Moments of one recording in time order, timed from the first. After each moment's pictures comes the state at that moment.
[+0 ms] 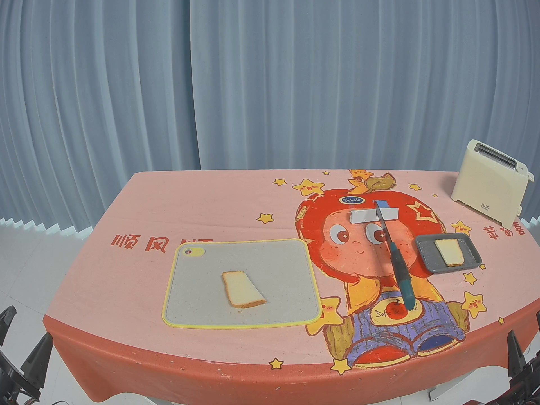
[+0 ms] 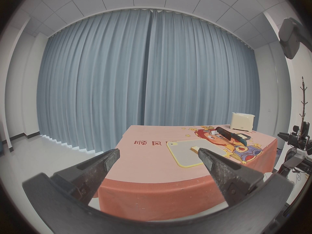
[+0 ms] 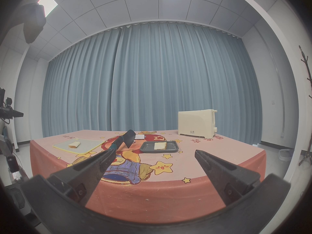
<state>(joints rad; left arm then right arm) 0.00 0.27 -0.30 0.09 -0.13 -0.05 0.00 0.02 -0.02 -0.01 0.00 0.04</state>
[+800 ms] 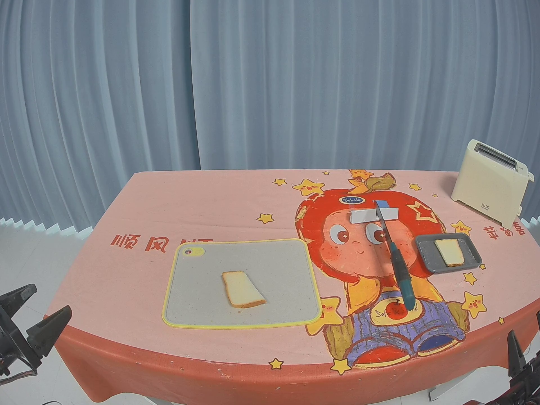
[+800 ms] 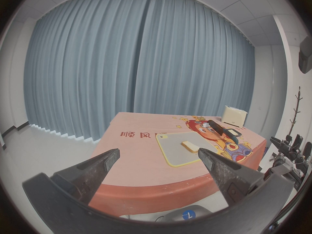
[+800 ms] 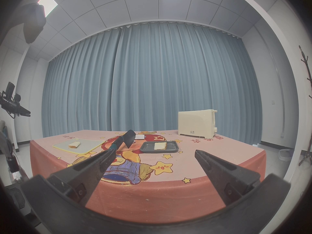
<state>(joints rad) -0.01 0.60 -0.41 0.06 -0.24 -0.08 0.00 0.02 -0.02 -0.01 0.00 0.04</state>
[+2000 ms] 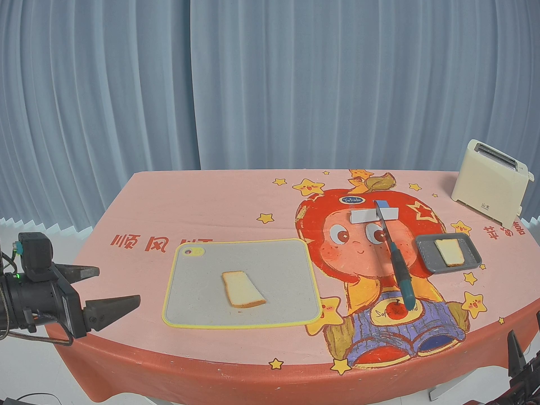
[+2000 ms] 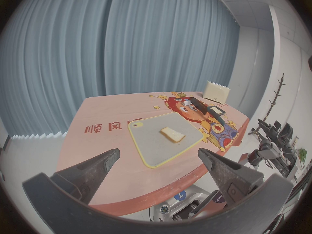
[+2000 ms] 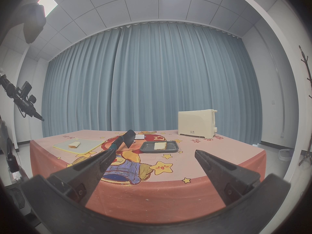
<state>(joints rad) -0.28 1.06 -0.60 0.05 -0.24 -0.03 0.00 0.02 -0.02 -0.01 0.00 0.04</state>
